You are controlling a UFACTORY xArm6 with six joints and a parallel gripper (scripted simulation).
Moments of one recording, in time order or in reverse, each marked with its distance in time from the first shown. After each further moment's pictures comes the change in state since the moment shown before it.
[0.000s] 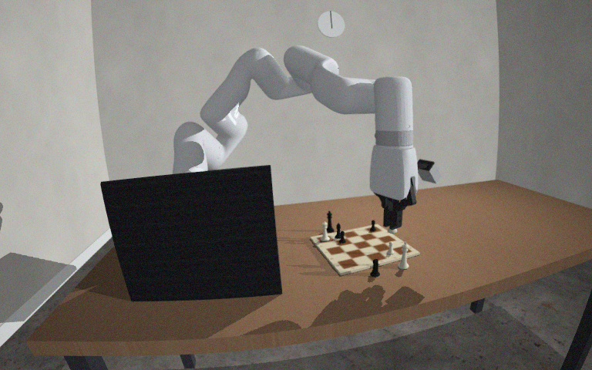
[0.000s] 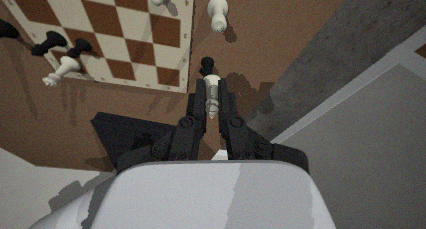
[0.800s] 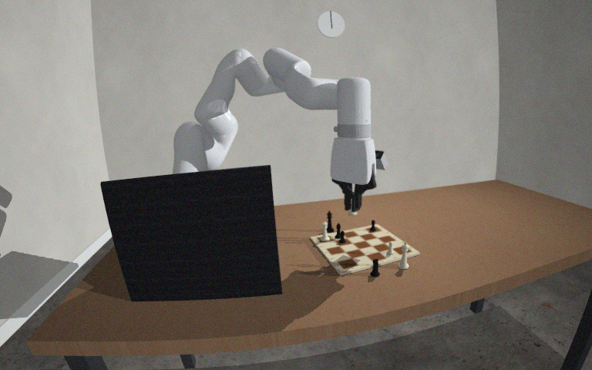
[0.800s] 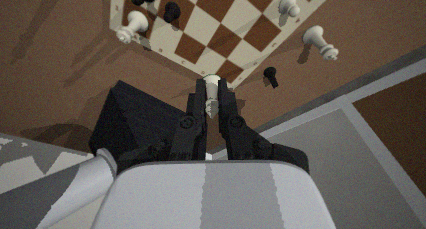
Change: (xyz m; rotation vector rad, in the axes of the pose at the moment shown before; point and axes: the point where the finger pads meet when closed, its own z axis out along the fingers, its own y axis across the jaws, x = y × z) arm -0.013 -0.122 -0.009 0.031 -0.018 -0.369
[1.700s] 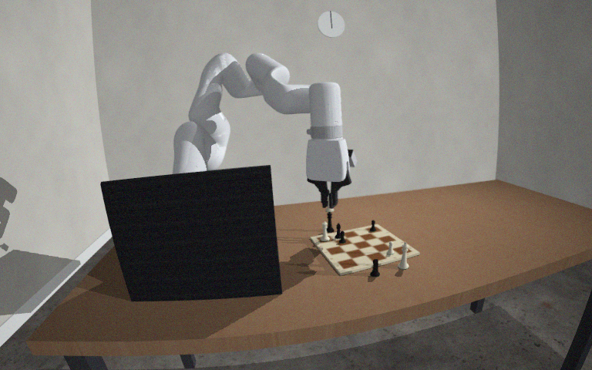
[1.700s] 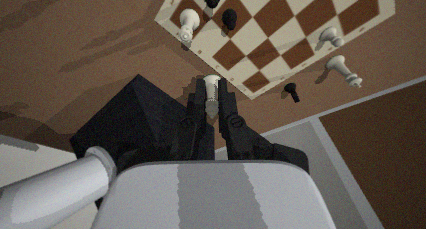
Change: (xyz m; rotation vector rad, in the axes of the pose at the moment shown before) arm 0.002 -0.070 0.007 -0.036 0.009 -0.198
